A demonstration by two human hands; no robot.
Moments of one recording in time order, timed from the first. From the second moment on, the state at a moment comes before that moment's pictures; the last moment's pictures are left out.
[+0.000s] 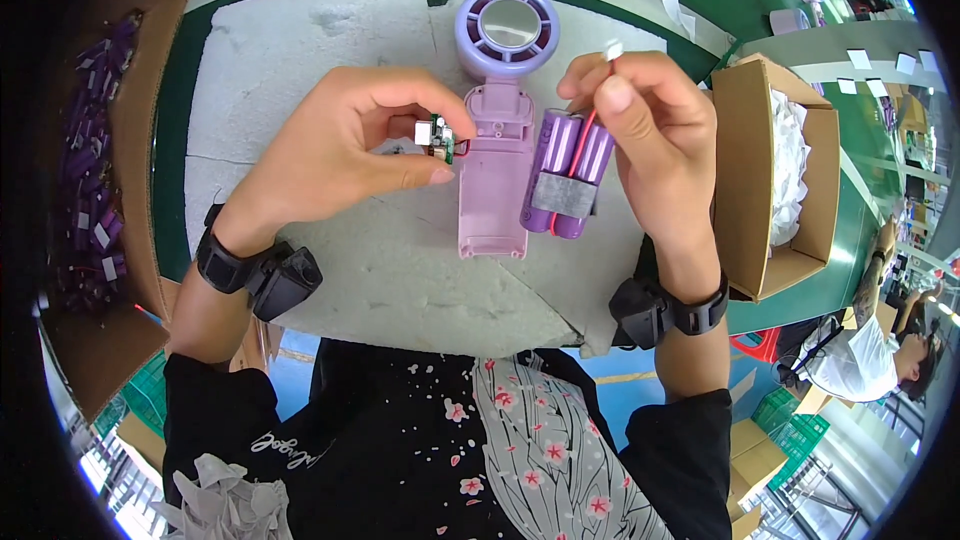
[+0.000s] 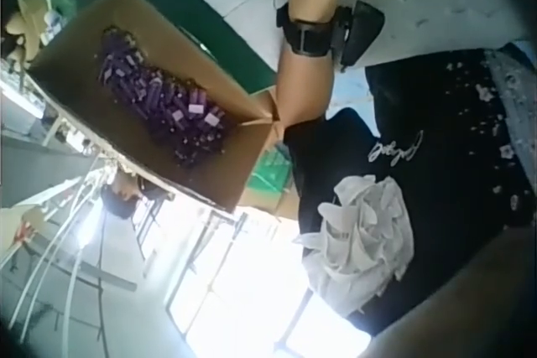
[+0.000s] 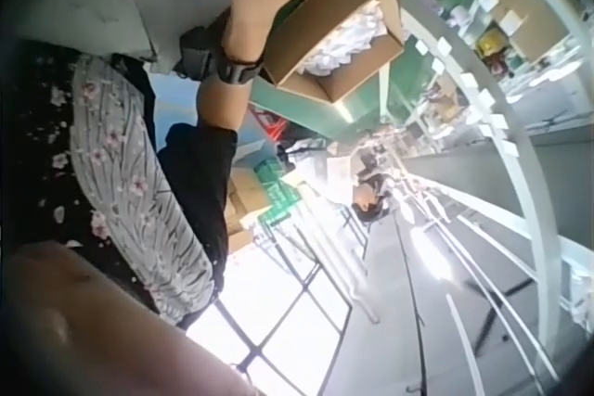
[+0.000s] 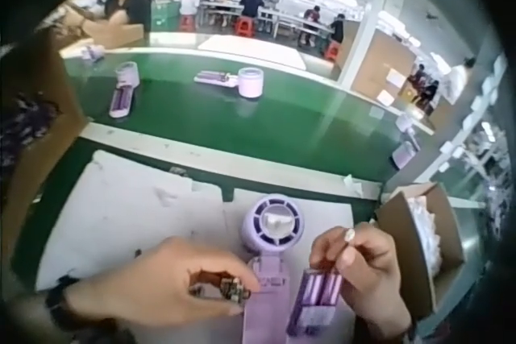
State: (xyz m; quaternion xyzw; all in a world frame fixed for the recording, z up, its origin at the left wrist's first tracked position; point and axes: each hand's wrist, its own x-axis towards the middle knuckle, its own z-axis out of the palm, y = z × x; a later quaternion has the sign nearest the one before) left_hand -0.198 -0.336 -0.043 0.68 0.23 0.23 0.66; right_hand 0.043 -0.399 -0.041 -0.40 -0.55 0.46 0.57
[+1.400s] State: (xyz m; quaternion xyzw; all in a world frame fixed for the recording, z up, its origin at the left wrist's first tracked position) left_hand -0.198 -0.337 -0.050 0.66 0.22 0.32 0.65; right_hand 0.007 -0.413 -0.032 -0.52 -0.76 0.18 0.35
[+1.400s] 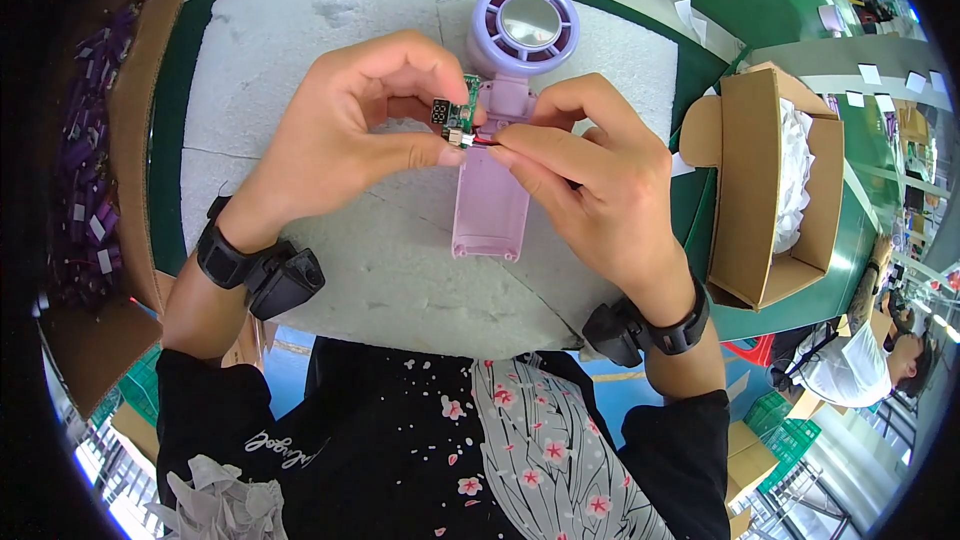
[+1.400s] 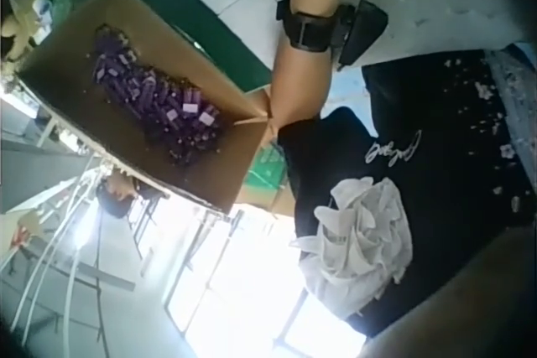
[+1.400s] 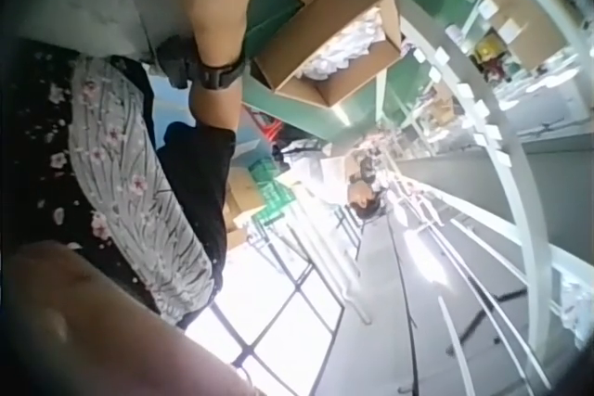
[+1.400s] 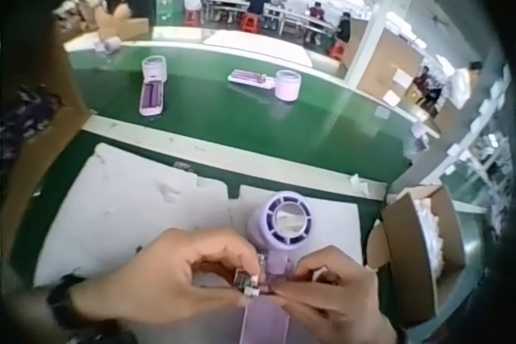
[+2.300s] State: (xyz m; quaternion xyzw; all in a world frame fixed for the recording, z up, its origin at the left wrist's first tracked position) left_hand -0.198 -0.340 -0.052 0.69 0.24 0.30 0.62; right_hand 0.003 -0.414 -0.029 -0.52 -0.79 0.13 0.30
